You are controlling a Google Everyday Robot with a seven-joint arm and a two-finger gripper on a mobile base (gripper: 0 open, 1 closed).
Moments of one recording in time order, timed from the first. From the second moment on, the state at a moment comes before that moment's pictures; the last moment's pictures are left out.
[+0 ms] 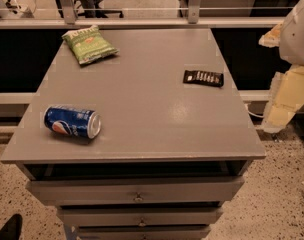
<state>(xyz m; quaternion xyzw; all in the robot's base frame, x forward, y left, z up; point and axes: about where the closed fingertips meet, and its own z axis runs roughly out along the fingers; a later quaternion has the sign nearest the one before) 0.438 -0.215 0.983 -0.60 0.78 -0.04 0.17</state>
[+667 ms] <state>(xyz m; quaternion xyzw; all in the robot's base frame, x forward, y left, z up) 0.461 -0.214 0.972 -0.60 0.77 -0.02 0.20</state>
